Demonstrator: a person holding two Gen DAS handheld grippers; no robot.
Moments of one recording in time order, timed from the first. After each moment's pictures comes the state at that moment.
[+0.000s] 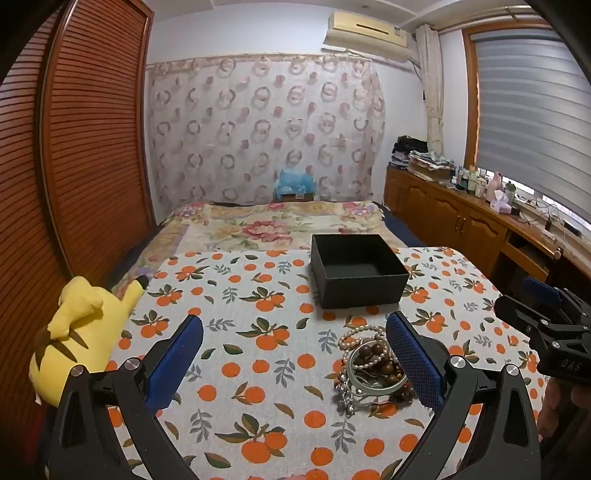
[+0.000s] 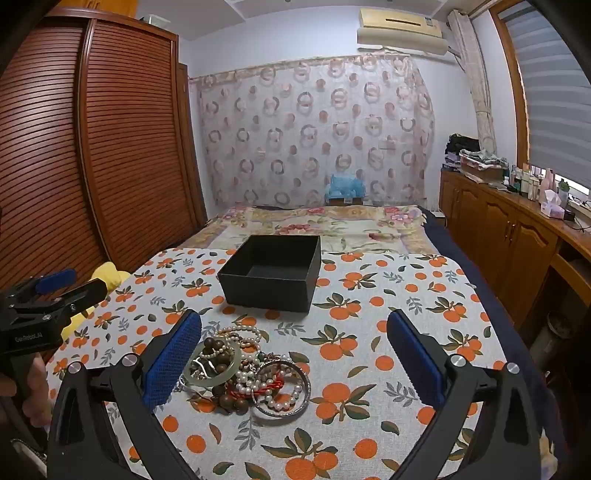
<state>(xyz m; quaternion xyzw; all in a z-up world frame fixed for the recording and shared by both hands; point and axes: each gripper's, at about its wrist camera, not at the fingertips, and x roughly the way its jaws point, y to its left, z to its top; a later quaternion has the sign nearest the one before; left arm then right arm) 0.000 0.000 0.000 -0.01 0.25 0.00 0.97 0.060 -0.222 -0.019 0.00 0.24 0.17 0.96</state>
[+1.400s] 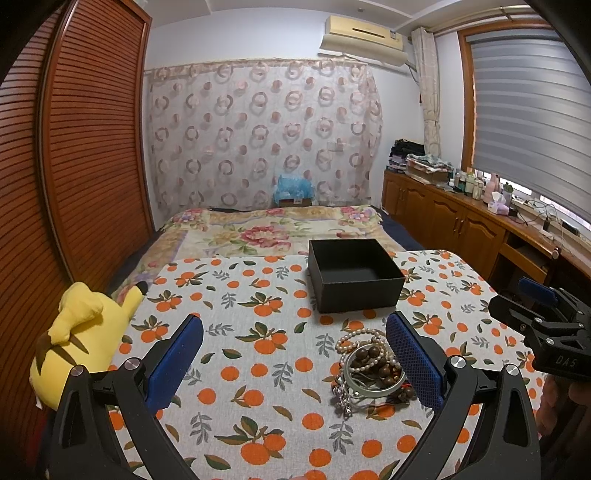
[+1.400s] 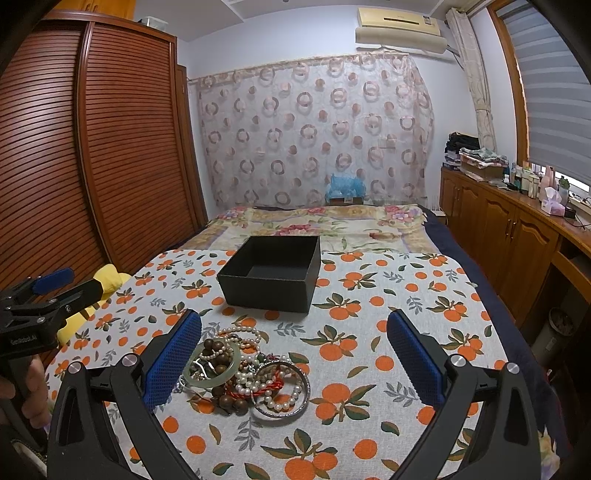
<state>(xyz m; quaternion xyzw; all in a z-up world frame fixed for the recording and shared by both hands) 0.000 0.001 0.005 -0.01 0.24 0.00 0.97 0.061 -0.226 -0.020 0.01 0.24 0.17 0.96</state>
